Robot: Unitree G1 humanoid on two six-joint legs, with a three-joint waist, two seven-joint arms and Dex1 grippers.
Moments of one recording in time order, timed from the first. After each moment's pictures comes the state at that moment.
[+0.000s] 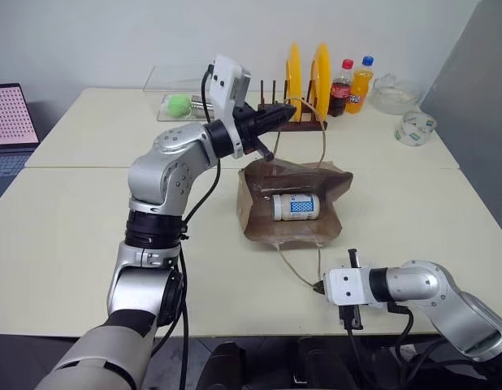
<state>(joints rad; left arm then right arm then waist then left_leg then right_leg) -0.94 0.30 0.02 0.10 -0.49 0.65 -0.76 -0.14 -0.85 0.40 -0.53 -0.07 0.35 0.98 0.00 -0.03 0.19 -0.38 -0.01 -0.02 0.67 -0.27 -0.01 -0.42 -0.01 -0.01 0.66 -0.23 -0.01</state>
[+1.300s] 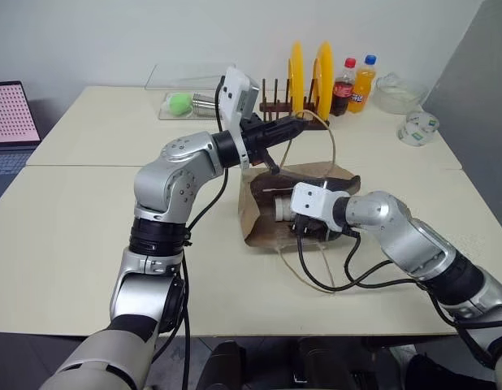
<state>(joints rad) -0.93 0.29 0.00 0.07 -0.52 0.66 -0.80 -0.75 -0.68 0.62 -0.25 -0.09 0.68 0.72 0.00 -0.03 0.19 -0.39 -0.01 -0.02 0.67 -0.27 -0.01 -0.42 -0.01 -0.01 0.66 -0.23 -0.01</state>
